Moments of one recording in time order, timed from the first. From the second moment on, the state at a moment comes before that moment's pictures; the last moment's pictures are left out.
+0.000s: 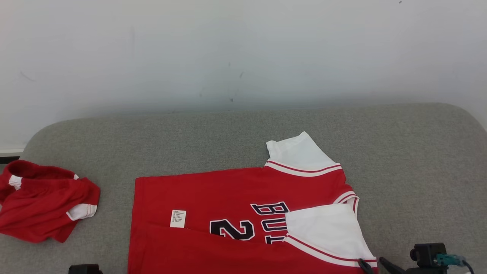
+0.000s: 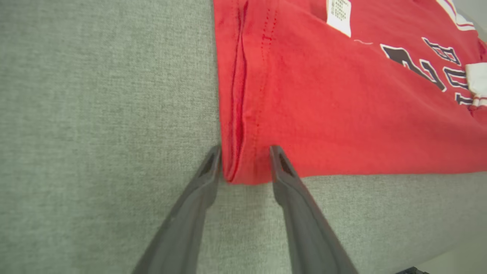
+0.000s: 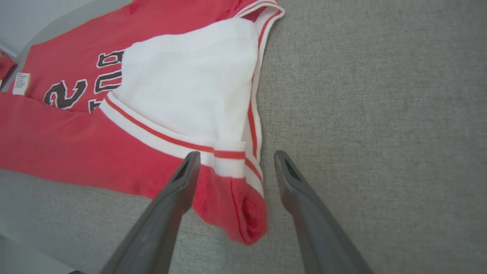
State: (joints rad) left arm -0.21 0.38 -0.69 0.70 -0.84 -0.12 0.02; right arm -0.02 -0.38 0.42 0.41 0.82 0.08 0.06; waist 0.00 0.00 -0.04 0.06
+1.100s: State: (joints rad) left arm -0.12 0.47 -0.50 0.28 -0.75 0.12 -0.23; right arm -0.06 -0.37 0.34 0.19 0.76 0.02 -0.16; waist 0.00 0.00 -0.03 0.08
